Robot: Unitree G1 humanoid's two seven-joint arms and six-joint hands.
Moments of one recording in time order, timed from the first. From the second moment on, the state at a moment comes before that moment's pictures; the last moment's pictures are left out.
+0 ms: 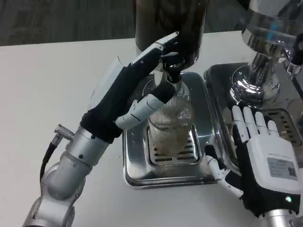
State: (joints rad) left arm -0.34 0.24 -0.15 0.52 0.05 -0.91 -0.21; right arm 0.25 -0.22 0.33 -0.16 -1.02 0.16 -0.38
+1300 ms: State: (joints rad) left arm -0.29 0.36 -0.16 0.41 0.46 -0.97 0.07; right arm 0.19 -0.25 0.32 -0.09 -0.90 0.07 -0.38
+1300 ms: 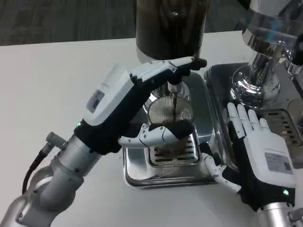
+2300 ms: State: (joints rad) left arm -0.29 0.36 -0.19 0.40 0.47 -0.95 0.10; right arm -0.03 -0.20 0.16 0.37 -0.23 -0.46 -0.11
